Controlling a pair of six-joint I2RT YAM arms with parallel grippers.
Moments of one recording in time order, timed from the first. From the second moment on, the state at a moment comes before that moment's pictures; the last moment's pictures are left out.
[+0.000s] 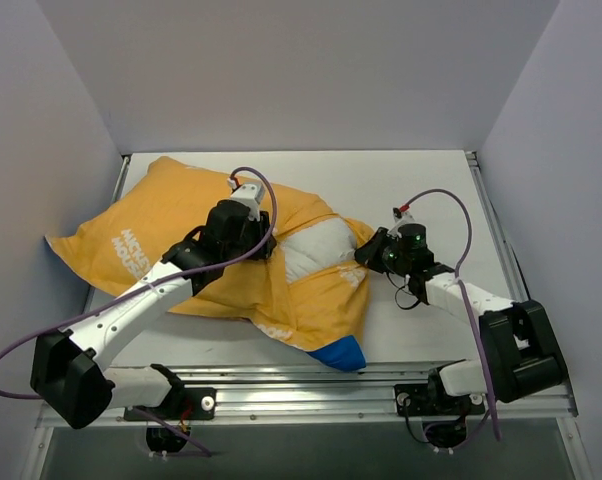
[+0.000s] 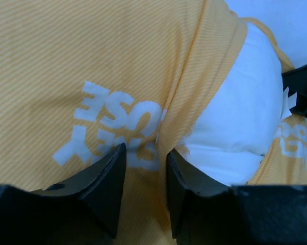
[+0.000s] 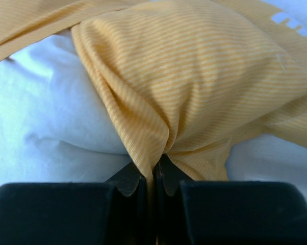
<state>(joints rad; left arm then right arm) -0.64 1.28 1.03 -0.31 -0.12 -0.42 0.28 1.35 0.55 0.23 -0.28 0.70</state>
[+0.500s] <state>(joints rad) -0.86 1.41 1.43 -0.33 -0.10 -0.12 0.27 1.32 0.56 0.32 -0.44 0.69</state>
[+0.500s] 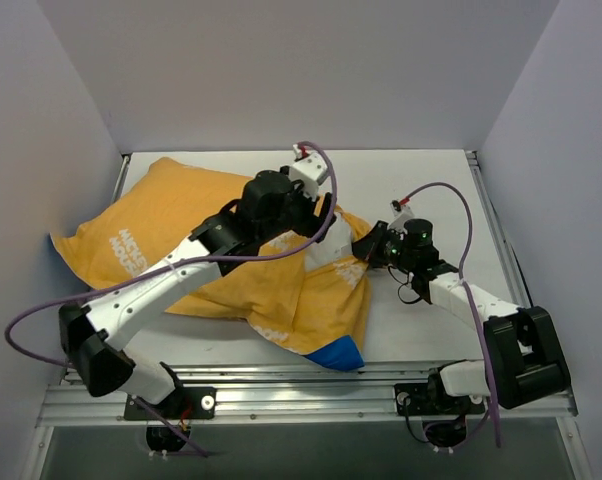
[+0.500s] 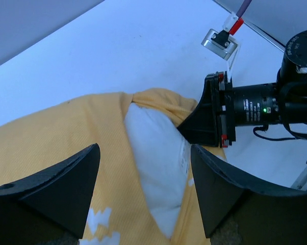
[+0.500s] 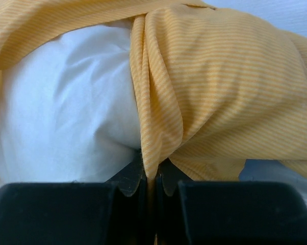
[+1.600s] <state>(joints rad) -0.87 1.99 1.84 -0.62 -0.10 0.02 0.33 1.27 0.59 0.19 -0.28 0.54</state>
